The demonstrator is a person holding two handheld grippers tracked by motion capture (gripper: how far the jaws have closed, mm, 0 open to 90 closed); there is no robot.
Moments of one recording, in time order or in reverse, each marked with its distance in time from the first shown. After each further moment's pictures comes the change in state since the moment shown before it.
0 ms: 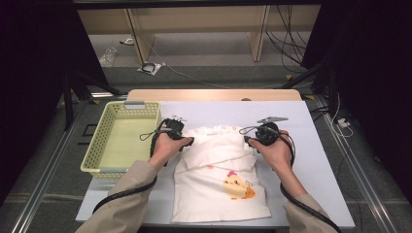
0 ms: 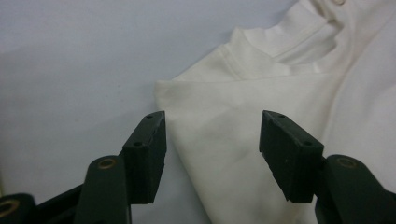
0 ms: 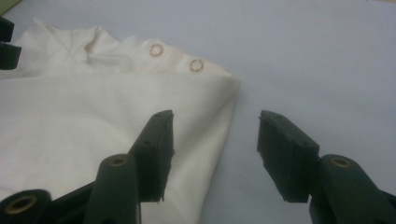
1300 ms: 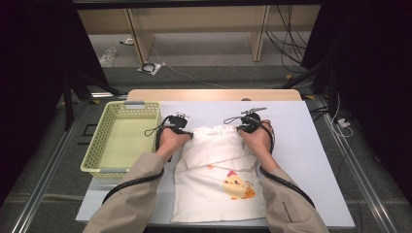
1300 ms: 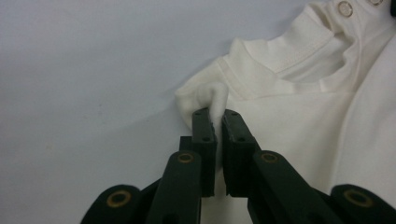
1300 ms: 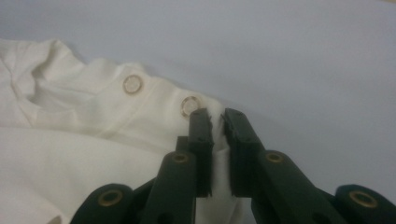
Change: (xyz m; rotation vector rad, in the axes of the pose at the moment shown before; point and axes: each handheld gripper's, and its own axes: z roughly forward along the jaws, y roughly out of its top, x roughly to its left) left arm 0.000 0.012 0.009 -0.018 -0.072 -0.031; right arm 0.007 0.027 0.061 0.043 -0.039 -0.012
